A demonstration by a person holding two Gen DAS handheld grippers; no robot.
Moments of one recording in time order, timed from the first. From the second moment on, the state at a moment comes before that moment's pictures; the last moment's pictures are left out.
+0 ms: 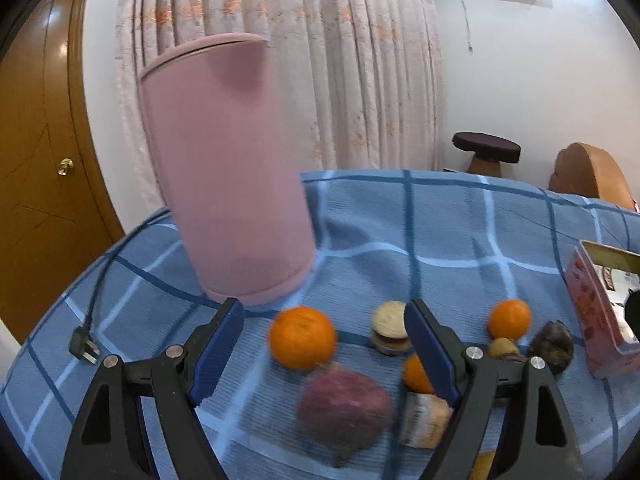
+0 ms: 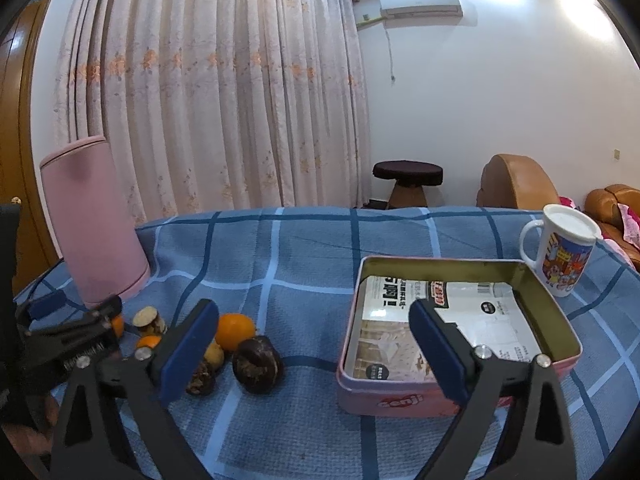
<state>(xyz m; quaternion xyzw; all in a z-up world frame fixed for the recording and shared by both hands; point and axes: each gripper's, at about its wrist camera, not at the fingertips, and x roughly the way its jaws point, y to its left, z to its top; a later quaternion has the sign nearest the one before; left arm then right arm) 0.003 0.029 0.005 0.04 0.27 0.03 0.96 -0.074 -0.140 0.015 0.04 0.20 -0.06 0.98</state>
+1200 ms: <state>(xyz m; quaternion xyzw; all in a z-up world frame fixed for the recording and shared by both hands) -0.042 0.096 0.001 -0.03 0.29 -0.01 0.96 -0.054 -0.075 -0.023 -0.02 0.37 0.17 0.92</state>
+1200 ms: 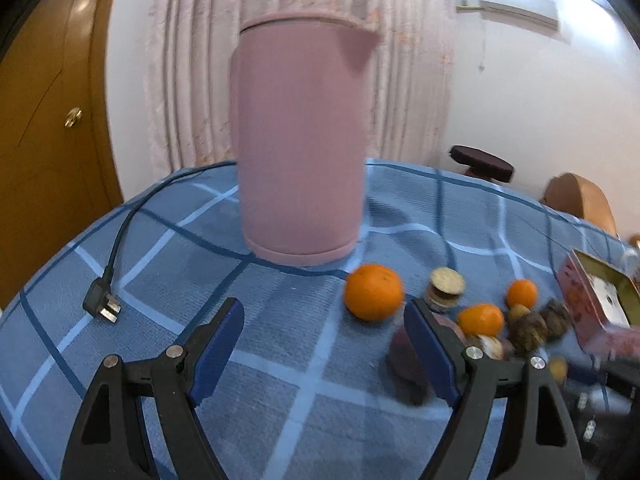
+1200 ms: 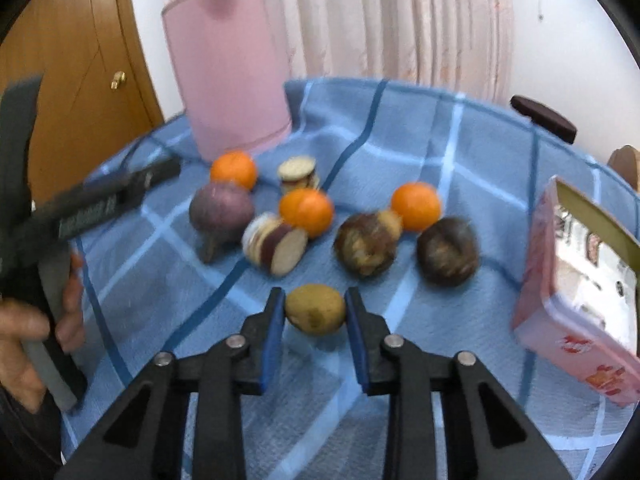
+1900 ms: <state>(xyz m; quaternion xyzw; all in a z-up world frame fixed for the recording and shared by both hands) 0.004 0.058 -0.031 -0.11 0.41 -0.08 0.90 -0.059 -0.109 -0.004 0.02 0.33 0.11 0.94</state>
